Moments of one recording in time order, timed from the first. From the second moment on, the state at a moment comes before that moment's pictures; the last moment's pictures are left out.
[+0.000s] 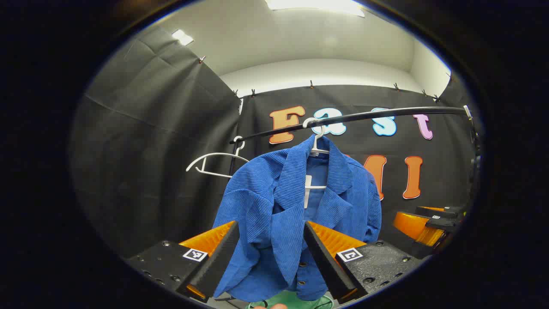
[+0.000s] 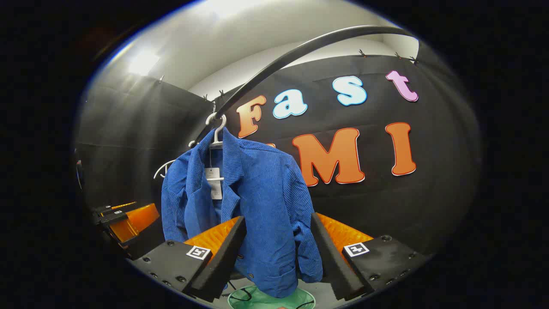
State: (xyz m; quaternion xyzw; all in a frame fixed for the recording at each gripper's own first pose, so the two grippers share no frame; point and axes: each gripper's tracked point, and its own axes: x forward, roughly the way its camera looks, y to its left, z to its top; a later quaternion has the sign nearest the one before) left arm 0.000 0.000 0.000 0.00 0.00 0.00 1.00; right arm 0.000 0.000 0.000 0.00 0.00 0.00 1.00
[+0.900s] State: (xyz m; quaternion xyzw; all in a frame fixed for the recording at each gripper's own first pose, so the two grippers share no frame) left arm -0.008 0.031 -0.009 -0.01 0.02 0.02 1.00; right arm -0.003 0.016 -0.003 -0.01 0.00 0.00 1.00
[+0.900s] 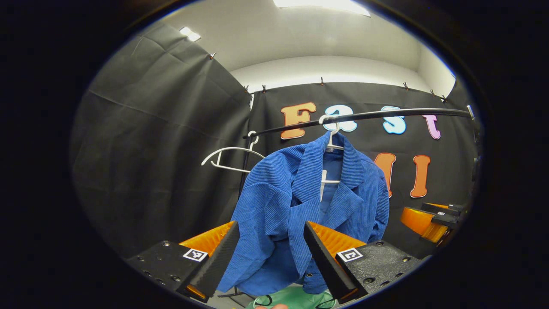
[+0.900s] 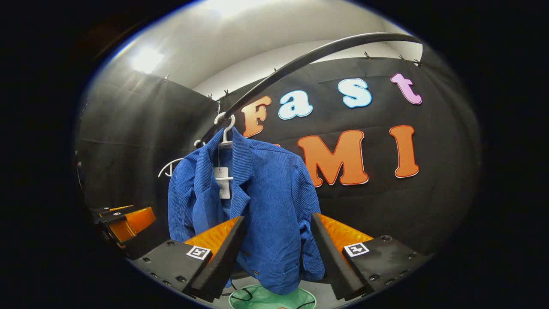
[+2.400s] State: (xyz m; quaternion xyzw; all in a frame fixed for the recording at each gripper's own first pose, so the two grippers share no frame) left arm -0.012 0.048 -0.007 -0.01 0.01 0.04 1.00; right arm -0.002 0.020 -0.004 -0.01 0.00 0.02 1.00
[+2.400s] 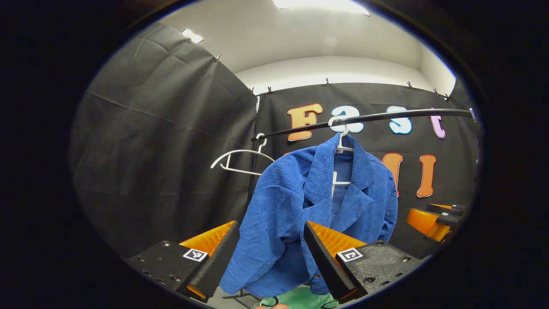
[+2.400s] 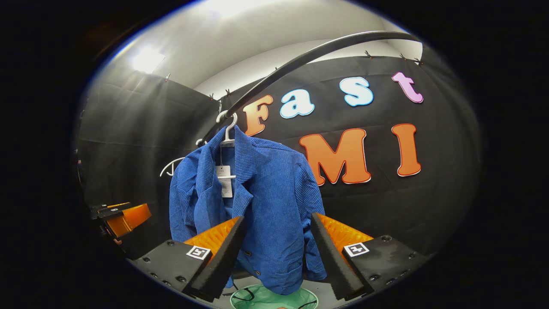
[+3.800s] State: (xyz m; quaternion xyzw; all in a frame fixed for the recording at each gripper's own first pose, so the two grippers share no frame) left arm -0.028 0.103 -0.025 0.05 0.03 0.09 0.99; right arm 0.189 0.071 -0.087 0.03 0.05 -0.05 1.00
